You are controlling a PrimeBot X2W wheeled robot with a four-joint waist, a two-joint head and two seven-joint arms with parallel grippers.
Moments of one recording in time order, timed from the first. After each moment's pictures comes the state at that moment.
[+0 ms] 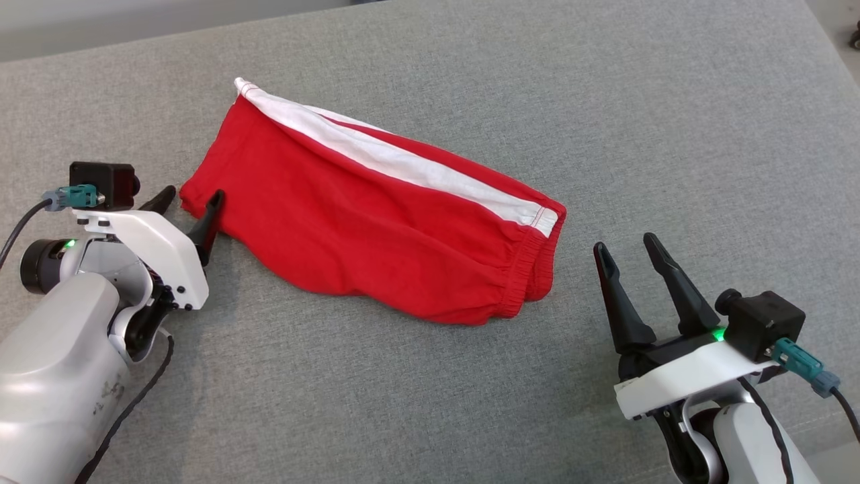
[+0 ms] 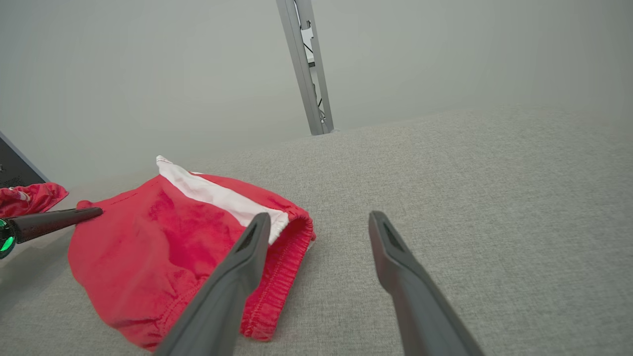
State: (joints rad) left arm -0.81 0.45 -0.84 0.79 -0.99 -0.03 0.00; right arm -0.22 -0.05 0.20 0.14 0.33 0.13 -0.15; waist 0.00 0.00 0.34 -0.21
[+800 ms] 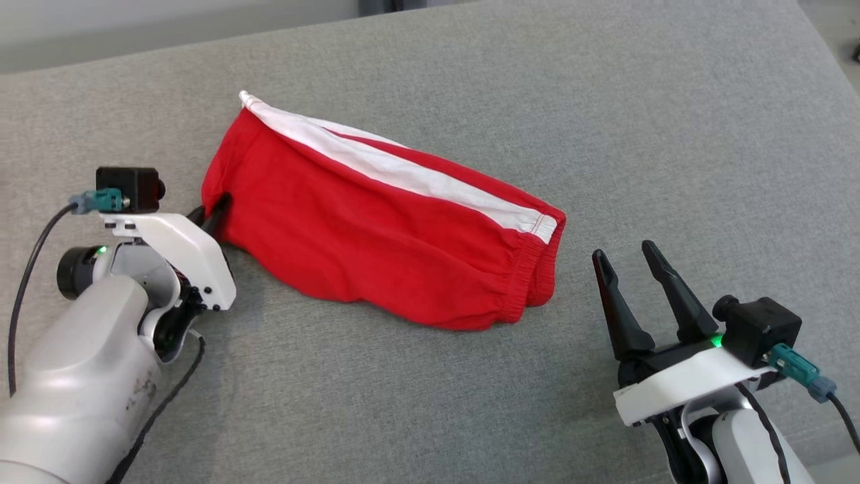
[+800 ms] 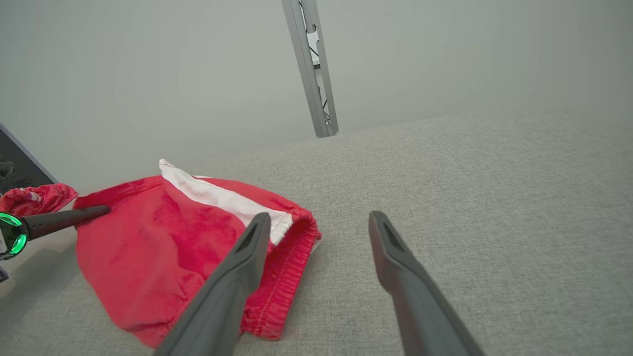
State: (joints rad) left arm -0.83 0.37 -0.84 0.89 -1.02 -0.06 -0.02; right arm -0.21 -0.05 0.20 0.15 0.33 0.13 -0.15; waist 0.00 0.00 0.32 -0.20
